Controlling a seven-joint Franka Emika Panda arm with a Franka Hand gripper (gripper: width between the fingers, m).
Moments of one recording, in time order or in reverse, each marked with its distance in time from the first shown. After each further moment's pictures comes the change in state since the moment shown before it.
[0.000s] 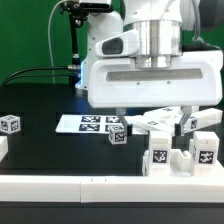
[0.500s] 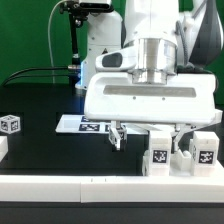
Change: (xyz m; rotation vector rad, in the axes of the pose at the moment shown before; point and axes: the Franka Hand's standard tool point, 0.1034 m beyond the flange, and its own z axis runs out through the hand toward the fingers) arm 0.003 0.007 0.030 -0.061 0.272 -0.030
